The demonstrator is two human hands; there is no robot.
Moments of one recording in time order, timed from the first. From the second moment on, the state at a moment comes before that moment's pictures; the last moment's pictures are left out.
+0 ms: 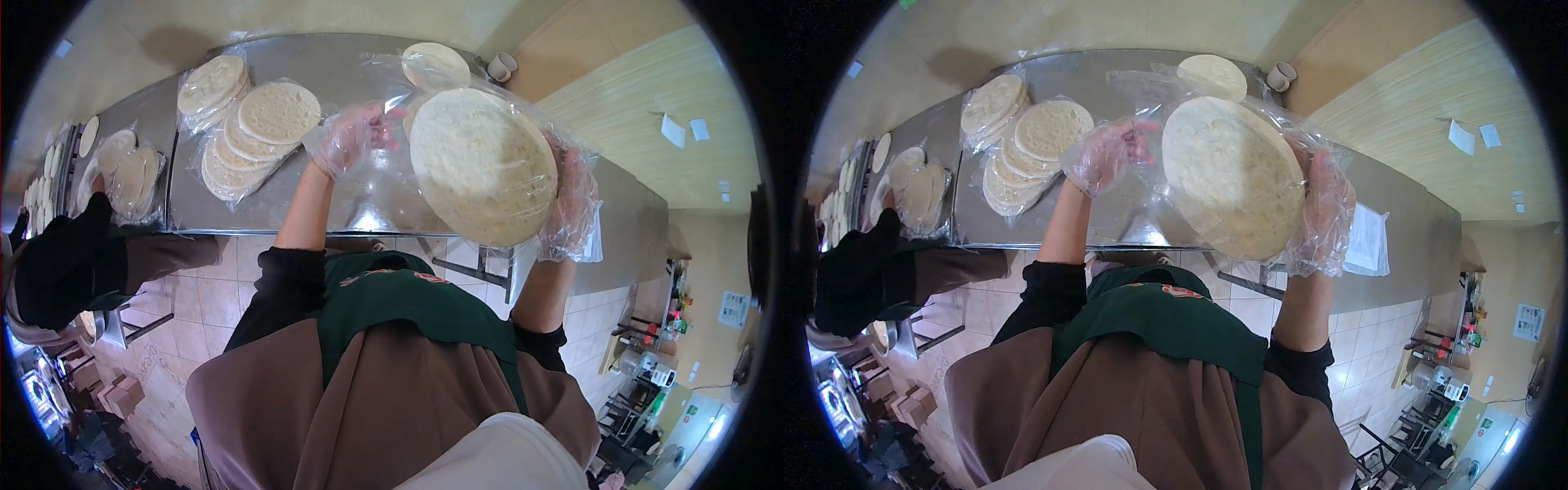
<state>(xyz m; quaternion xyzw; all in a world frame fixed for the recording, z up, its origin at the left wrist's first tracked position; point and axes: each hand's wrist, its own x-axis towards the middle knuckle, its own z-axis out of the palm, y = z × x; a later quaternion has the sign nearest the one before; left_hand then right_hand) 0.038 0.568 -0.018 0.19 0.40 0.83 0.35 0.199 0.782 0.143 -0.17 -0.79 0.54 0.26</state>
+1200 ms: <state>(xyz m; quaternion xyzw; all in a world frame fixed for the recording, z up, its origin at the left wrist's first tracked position) 0.142 0.625 -0.140 -0.03 0.27 0.77 0.57 0.314 0.881 0.123 -0.33 -0.66 0.61 0.29</state>
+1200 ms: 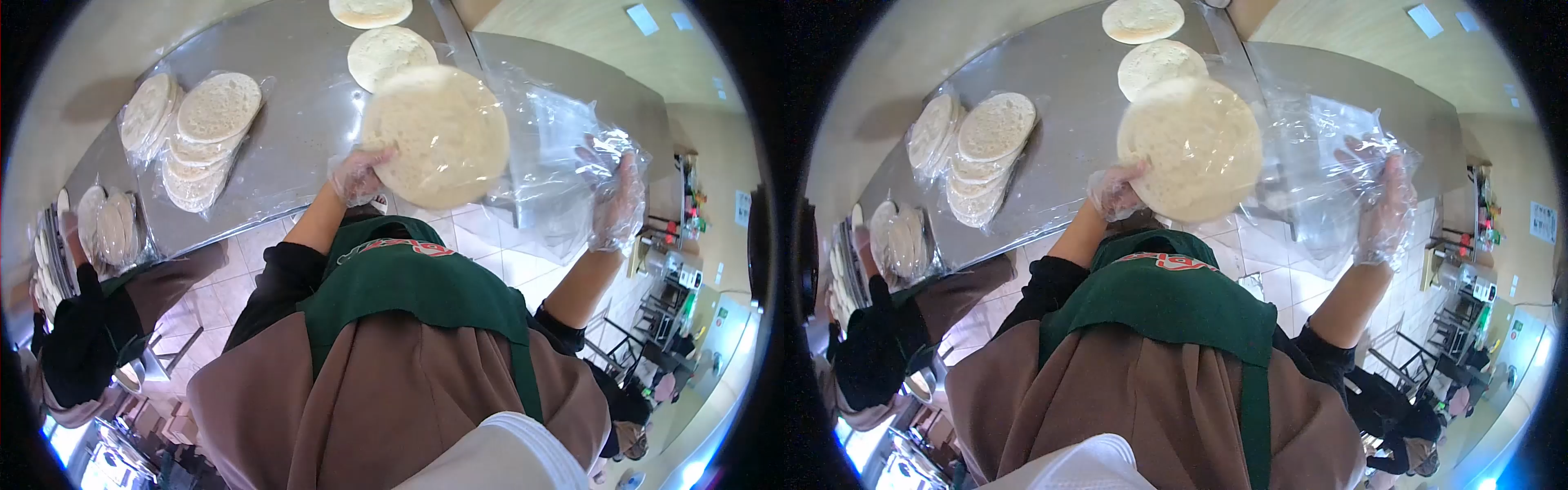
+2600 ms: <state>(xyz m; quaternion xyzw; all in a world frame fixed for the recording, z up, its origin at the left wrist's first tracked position) -0.079 0.391 -0.114 -0.10 0.98 0.14 0.01 0.239 0.855 0.112 -0.21 -0.73 0.49 0.42</state>
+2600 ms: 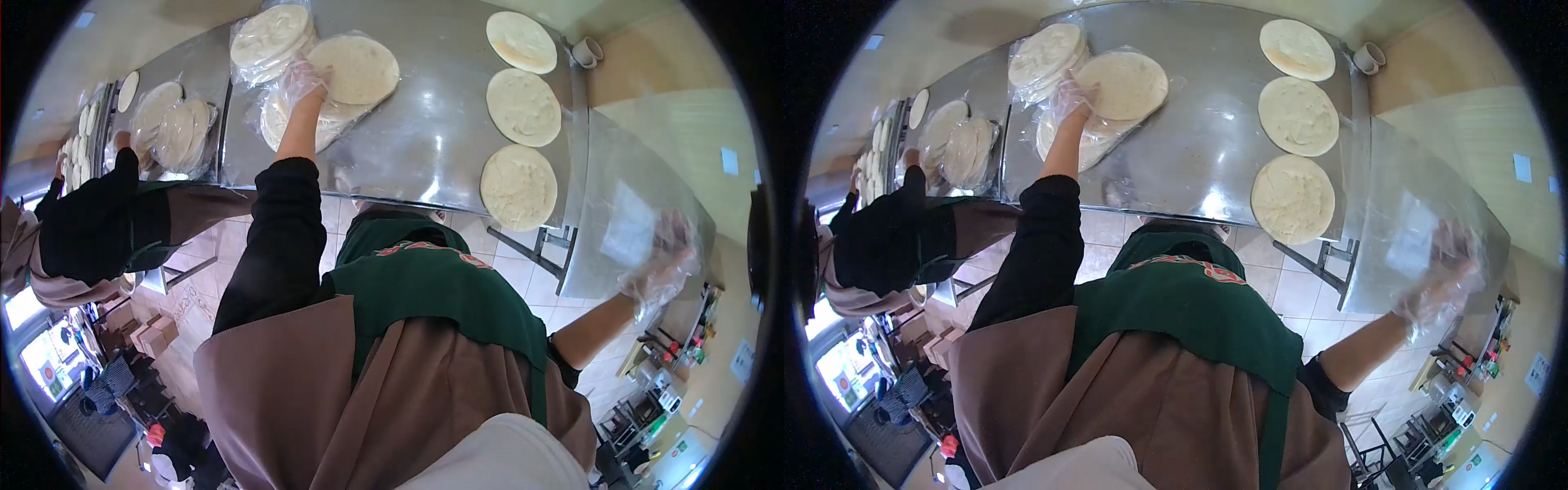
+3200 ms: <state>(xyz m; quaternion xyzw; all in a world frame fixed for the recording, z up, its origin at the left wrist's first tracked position) -0.128 0.381 -0.082 0.04 0.98 -0.03 0.20 0.140 0.719 0.055 -0.29 -0.78 0.47 0.29</state>
